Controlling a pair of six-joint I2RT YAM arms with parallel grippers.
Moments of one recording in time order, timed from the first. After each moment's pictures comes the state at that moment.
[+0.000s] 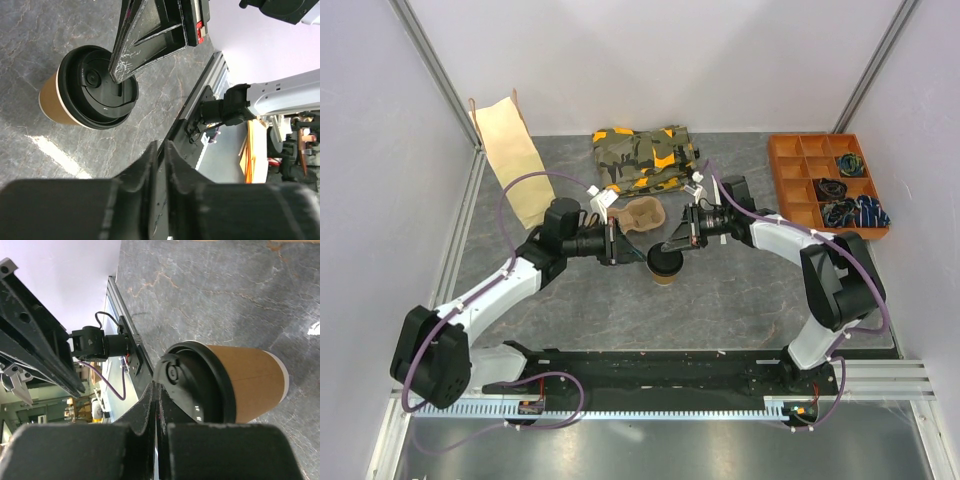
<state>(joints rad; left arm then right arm) -0.49 1.22 0.75 0.02 0.74 -0.60 0.37 1.69 0.99 -0.01 -1.00 0.58</state>
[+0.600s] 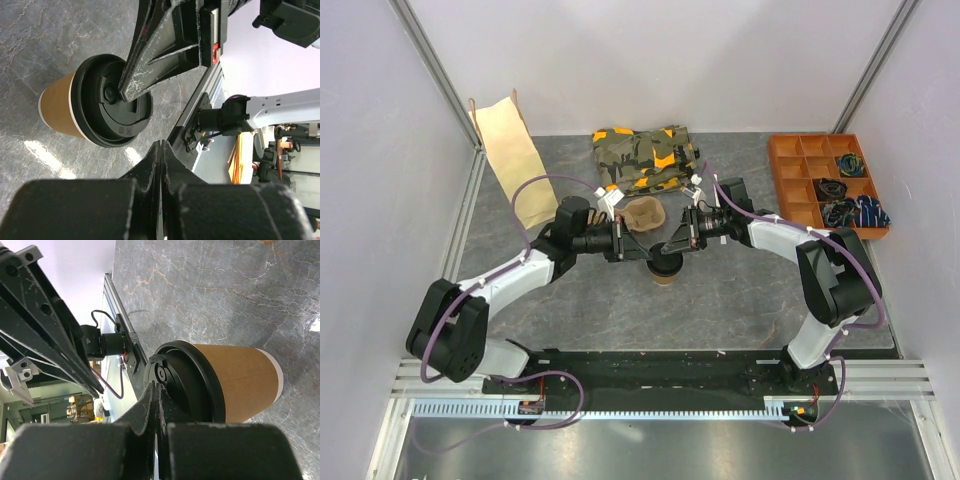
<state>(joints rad) -0.49 1.38 0.75 0.16 0.75 -0.70 0.37 1.73 0.99 -0.01 -1.00 0.57</state>
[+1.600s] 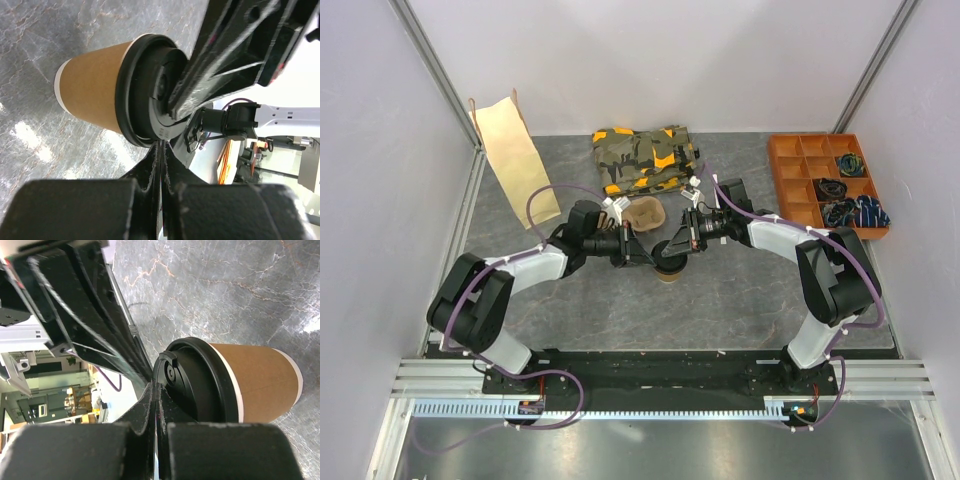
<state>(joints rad) -0.49 1.56 0.75 0.24 0.77 -0.78 0.37 1.74 0.99 -0.05 -1.03 0.52</state>
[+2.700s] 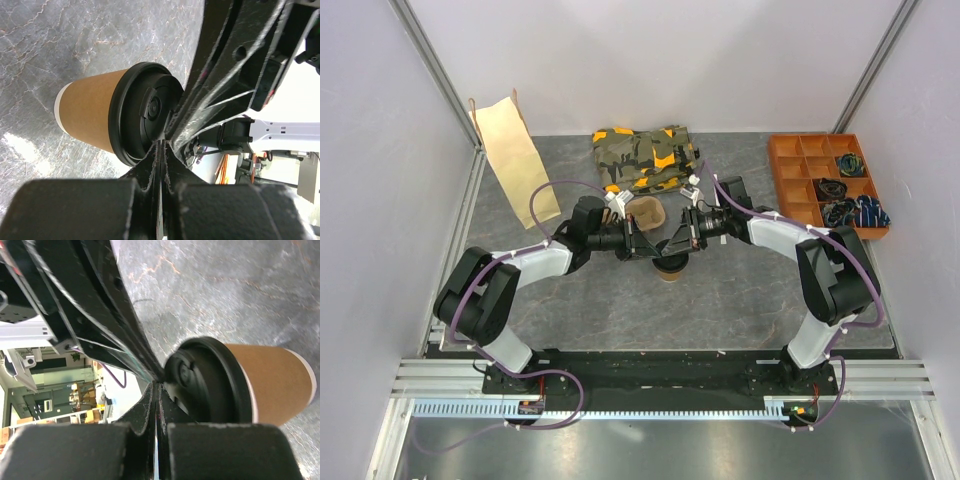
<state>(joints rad) -0.51 1.61 0.79 0.32 0.73 -0.83 0.37 1.74 1.01 -0.09 -1.06 0.51</state>
